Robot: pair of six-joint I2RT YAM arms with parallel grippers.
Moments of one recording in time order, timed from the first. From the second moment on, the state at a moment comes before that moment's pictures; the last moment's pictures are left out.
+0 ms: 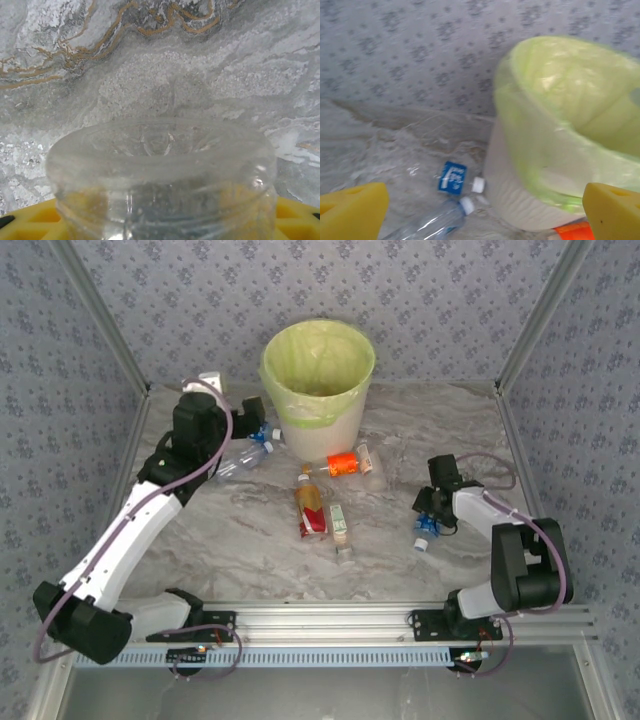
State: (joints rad) left arm -0.43 1.16 1.20 -0.36 -0.29 -0.35; right arm 0.13 1.42 0.69 -0.47 0.12 0.58
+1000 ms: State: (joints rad) left arm -0.30 1.03 0.96 -0.34 -0.29 -0.48; right arm 0.28 1.02 0.96 -0.30 -0.10 0.42
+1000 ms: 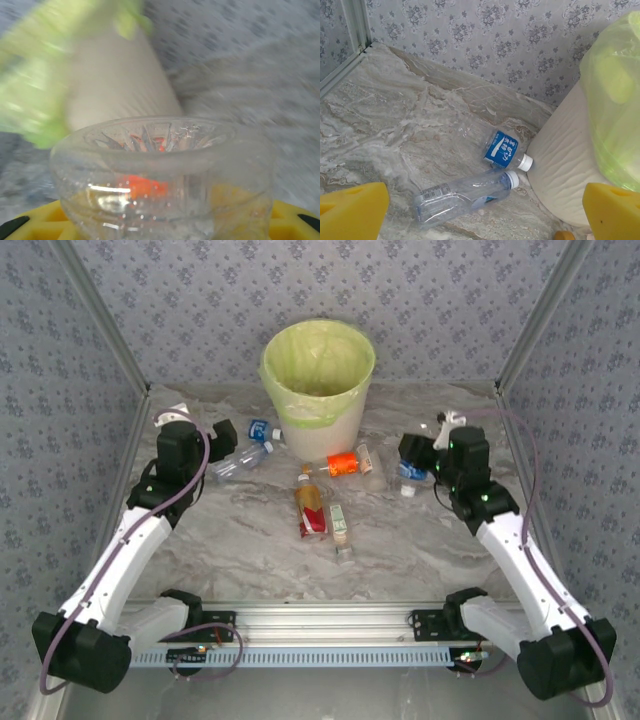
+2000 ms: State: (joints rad) left arm -0.29 0.97 0.93 -0.47 -0.33 -0.47; right arm 0.37 2.08 2.32 -0.41 -0.31 0.44
